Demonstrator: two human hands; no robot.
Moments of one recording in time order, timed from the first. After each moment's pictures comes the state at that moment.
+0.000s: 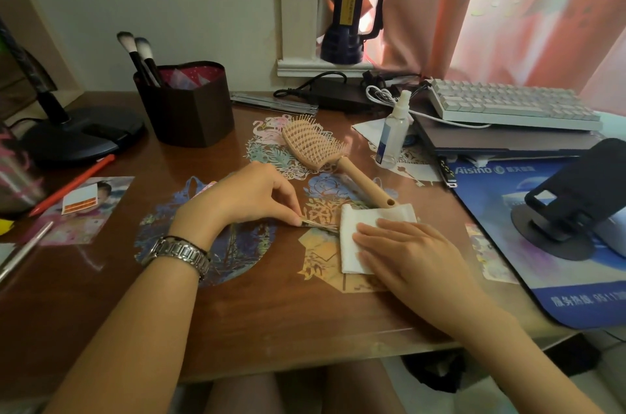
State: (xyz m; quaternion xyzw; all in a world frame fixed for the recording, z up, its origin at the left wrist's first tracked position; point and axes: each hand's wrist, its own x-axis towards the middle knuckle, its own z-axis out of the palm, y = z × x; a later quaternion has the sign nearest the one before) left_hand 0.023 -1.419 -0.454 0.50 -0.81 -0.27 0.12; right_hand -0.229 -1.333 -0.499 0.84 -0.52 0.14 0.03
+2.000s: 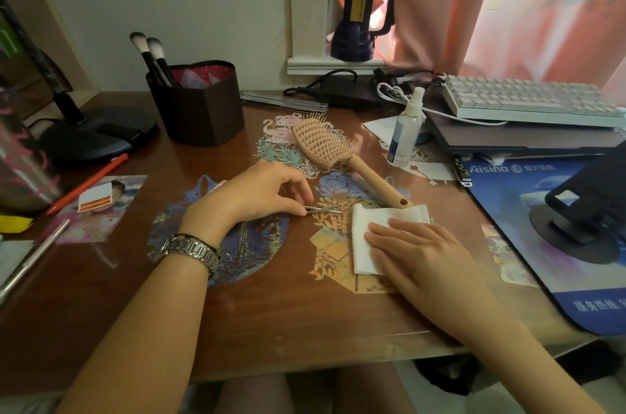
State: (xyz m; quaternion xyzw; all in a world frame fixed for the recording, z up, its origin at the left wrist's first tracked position) left_hand 0.028 -1.424 -0.461 0.50 -0.81 -0.26 0.14; right_hand -0.229 -1.332 -0.508 0.84 -0.51 0.18 0.02
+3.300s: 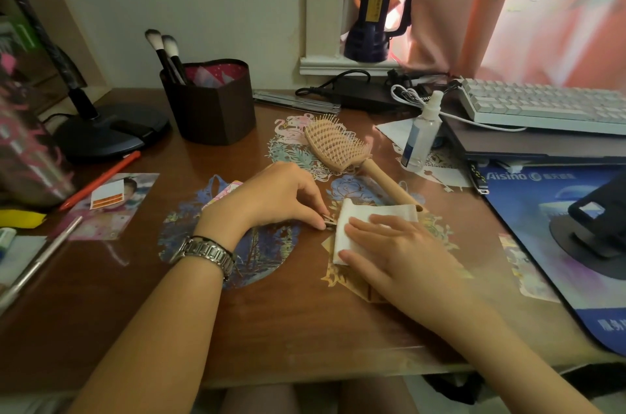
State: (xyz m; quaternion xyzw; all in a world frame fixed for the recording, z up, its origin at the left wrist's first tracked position) left_hand 0.026 -1.426 -0.463 0.47 -0.83 -0.24 0.16; right_hand -0.187 -1.349 -0.495 0.85 -0.51 0.16 -0.02
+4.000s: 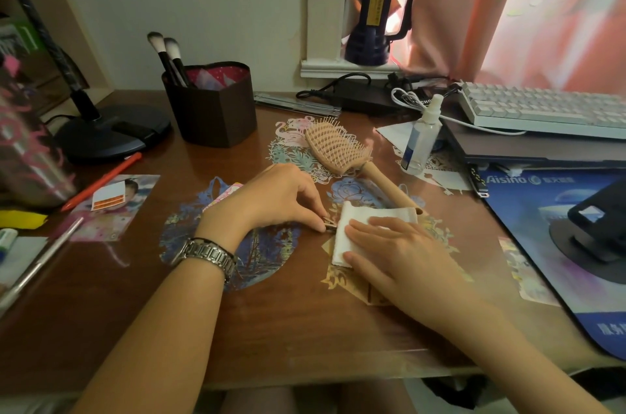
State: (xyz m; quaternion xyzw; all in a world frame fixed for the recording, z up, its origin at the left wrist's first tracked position) left_hand 0.026 -1.428 -0.464 0.47 -0.84 -0.22 0.16; right_hand -0.189 -1.351 -0.491 0.86 -0.49 0.14 -0.02
